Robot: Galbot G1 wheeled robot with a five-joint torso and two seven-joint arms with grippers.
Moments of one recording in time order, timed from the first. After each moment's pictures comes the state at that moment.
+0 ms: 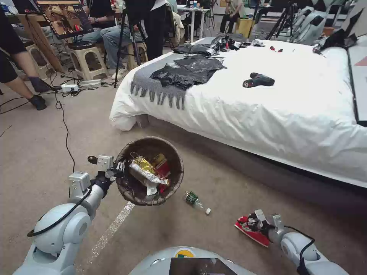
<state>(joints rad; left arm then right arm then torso) 1.55 -1.23 -0.74 -2.38 -0.47 0.65 0.03 -1.52 0.88 0.41 1.47 0.56 -0.33 -0.20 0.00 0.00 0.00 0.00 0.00</state>
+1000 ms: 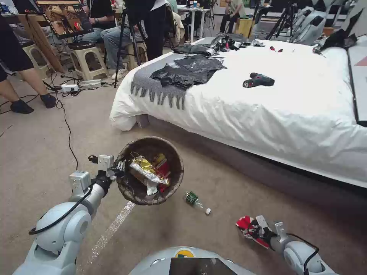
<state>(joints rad) 1.54 -1.22 -0.74 -2.37 -0.47 0.65 0.04 -1.59 0.90 0.44 1.50 0.52 -0.31 -0.20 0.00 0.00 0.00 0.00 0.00</state>
